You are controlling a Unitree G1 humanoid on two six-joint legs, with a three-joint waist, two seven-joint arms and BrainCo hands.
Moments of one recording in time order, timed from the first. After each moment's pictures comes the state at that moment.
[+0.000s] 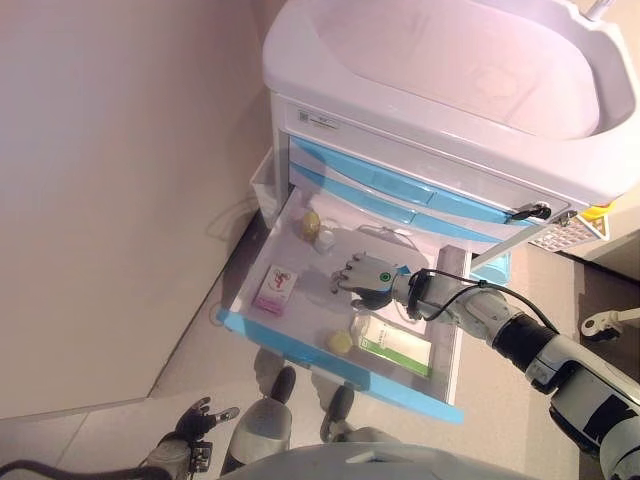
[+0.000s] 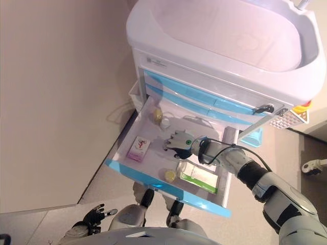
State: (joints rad) left arm 0.06 0.31 -0.12 1.16 -0.19 -0.12 -0.02; right arm -0.56 -0.66 0.82 0.32 -1.00 -0.49 -0.12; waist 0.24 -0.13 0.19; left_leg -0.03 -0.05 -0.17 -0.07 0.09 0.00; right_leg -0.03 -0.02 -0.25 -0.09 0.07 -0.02
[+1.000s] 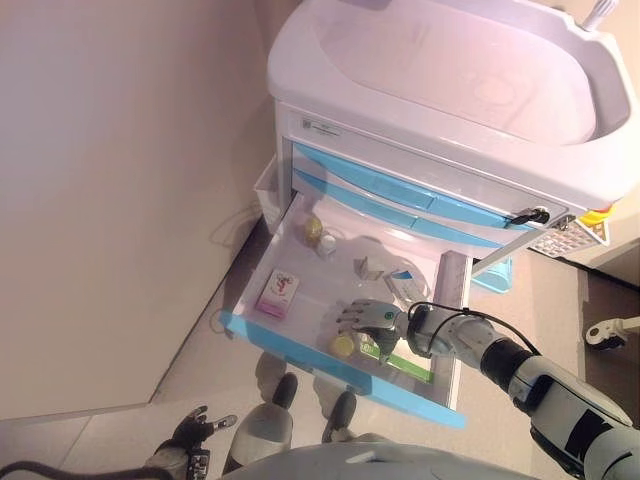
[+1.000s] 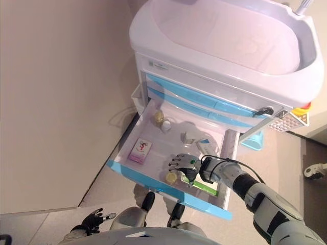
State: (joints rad) left arm 0.07 0.31 -0.11 1.16 -0.19 -0.11 -0.02; right arm -0.48 -0.53 0.88 0.68 -1.08 -0.52 -0.09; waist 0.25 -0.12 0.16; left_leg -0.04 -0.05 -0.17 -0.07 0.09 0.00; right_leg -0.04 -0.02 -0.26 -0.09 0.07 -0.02
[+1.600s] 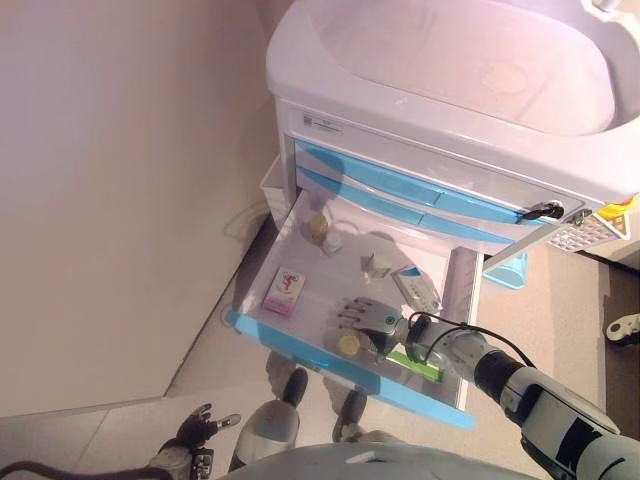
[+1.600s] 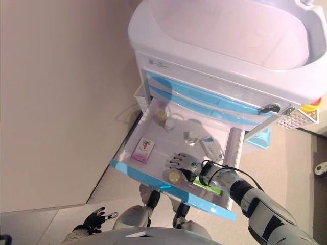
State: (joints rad) left arm 0.07 0.30 -0.12 1.16 -0.19 -0.13 -0.02; right arm -0.44 -0.48 0.88 0.74 -1.15 -0.39 -0.25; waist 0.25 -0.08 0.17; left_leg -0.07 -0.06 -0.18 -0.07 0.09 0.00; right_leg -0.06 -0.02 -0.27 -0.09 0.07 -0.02
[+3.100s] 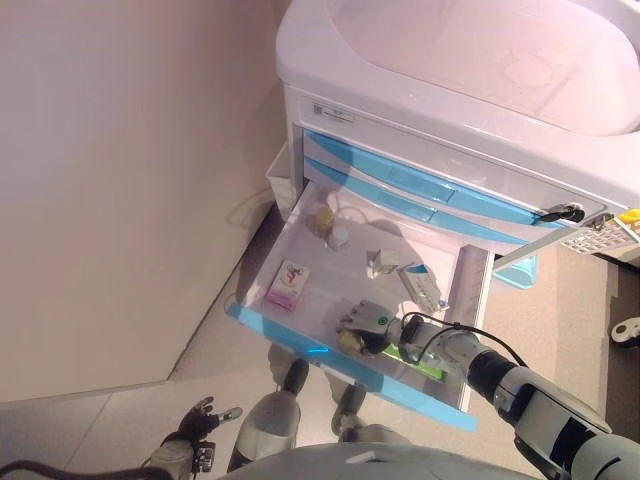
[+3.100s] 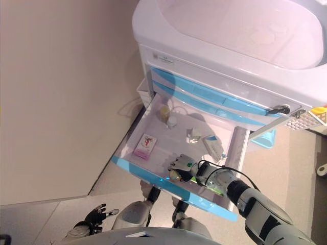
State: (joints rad) left arm 0.05 0.30 -0.12 1.16 -0.18 -0.14 -0.02; right arm -0.44 -0.45 0.88 0.74 -1.15 -0.42 -0.25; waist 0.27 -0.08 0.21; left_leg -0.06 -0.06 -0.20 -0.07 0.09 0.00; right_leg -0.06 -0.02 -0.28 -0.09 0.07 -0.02
